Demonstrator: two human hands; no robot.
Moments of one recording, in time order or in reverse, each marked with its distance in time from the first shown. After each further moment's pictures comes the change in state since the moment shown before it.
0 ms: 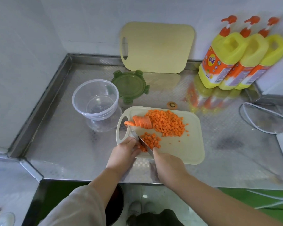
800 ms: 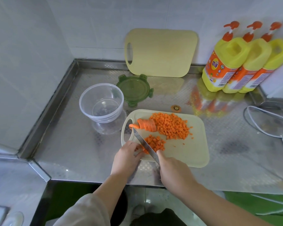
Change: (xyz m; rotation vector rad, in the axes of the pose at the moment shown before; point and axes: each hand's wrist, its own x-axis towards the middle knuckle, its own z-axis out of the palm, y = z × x) left_hand -0.008 0.008 -0.005 0.004 0.052 -0.157; right_hand -0.019 -0.008 -0.023 0.080 0.047 -0.010
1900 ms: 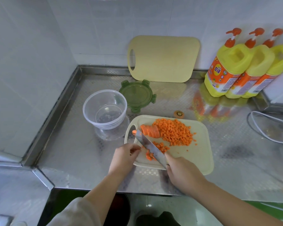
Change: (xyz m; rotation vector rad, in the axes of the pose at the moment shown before) left_hand 0.020 -0.001 -0.029 -0.184 -0.032 -0.095; right_hand 0.015 0.016 -0.013 0.056 -0.086 -0.020
